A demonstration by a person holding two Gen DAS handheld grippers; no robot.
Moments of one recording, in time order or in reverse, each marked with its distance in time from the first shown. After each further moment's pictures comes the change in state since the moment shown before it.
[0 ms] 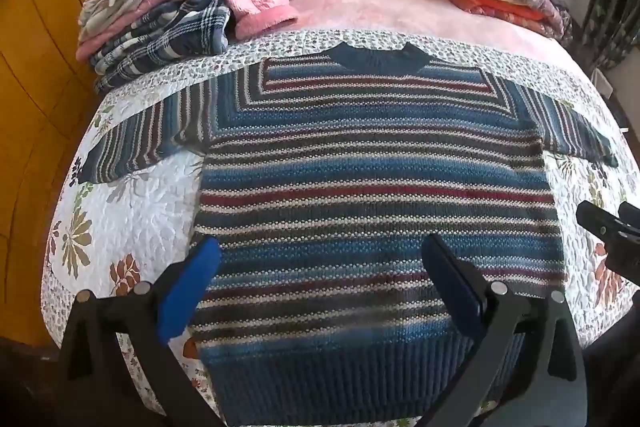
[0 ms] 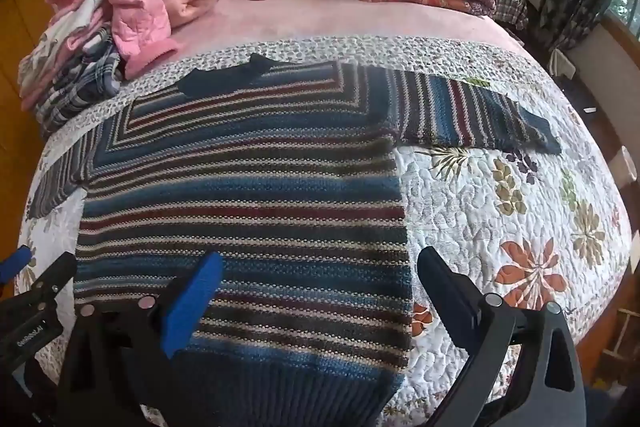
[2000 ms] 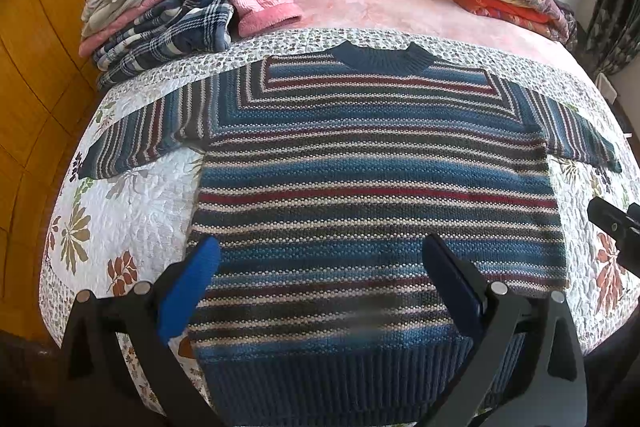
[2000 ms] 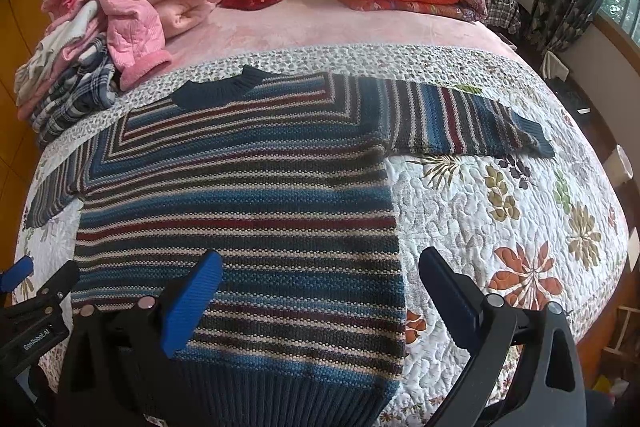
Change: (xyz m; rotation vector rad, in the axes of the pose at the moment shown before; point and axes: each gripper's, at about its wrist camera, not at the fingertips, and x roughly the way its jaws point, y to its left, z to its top) left arm 0.003 -0.006 -0.001 -0.008 0.005 0.011; right arm 0.002 -0.017 0.014 0.005 -0.021 -0.002
